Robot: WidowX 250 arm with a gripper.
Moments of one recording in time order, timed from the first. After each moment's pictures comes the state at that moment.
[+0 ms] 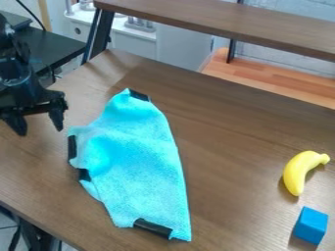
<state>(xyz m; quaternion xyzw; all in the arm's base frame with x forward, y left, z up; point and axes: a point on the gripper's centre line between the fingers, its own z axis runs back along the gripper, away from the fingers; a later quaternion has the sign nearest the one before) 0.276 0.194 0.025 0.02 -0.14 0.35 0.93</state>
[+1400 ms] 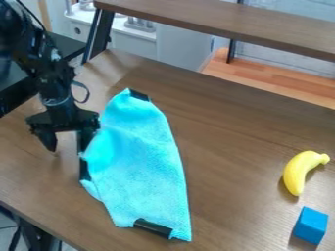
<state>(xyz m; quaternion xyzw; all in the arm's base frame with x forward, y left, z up) 0.291 0.148 0.000 0.03 -0.12 0.33 0.94</state>
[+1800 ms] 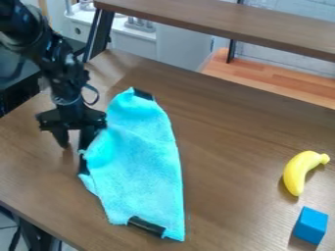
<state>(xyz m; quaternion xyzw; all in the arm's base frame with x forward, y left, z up) 0.303 0.156 -0.007 0.07 -0.13 0.31 0.94</state>
